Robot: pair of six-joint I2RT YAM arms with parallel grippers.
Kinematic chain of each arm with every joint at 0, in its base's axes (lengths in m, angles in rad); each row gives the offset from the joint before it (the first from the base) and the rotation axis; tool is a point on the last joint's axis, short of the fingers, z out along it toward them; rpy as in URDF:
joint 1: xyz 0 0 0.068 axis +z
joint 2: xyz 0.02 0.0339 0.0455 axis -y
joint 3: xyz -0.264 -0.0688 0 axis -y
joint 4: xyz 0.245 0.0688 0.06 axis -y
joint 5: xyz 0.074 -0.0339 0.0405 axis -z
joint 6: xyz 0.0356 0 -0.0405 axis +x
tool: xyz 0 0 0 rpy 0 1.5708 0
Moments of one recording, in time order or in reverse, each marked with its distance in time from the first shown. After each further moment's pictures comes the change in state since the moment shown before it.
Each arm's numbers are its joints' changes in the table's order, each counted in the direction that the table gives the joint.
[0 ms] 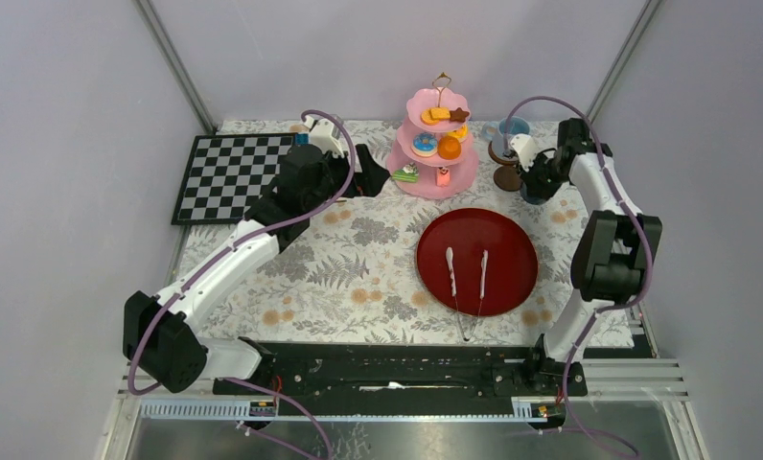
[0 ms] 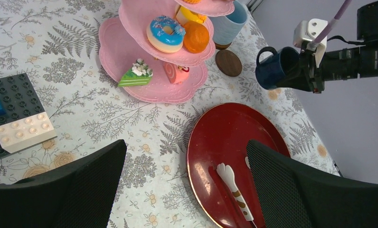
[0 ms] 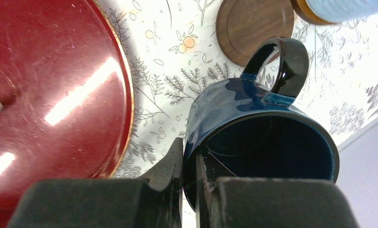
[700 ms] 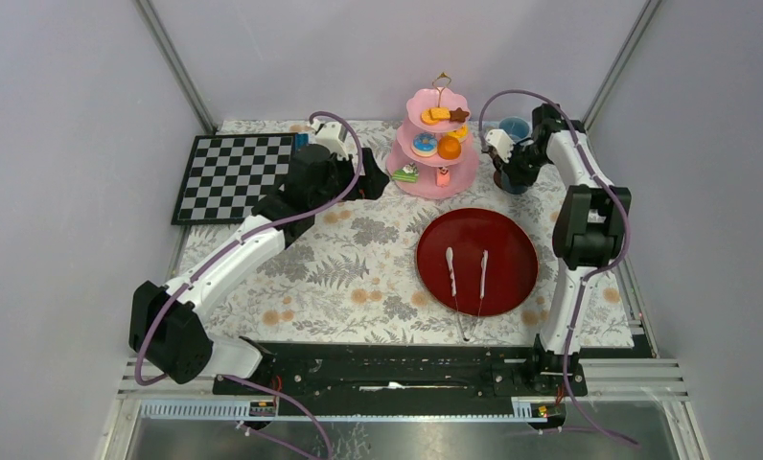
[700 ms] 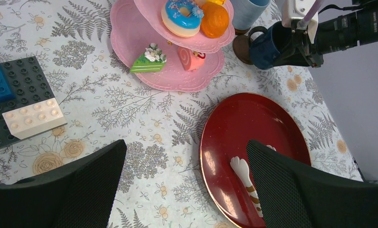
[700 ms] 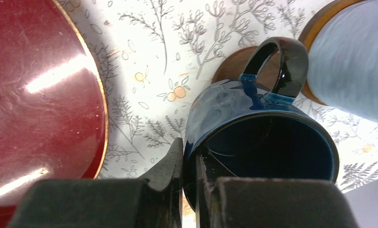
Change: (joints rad) left arm 0.000 -0.056 0.010 -0.042 -0.022 0.017; right arm 0.078 -0.329 0.379 -0.201 0.000 -0.203
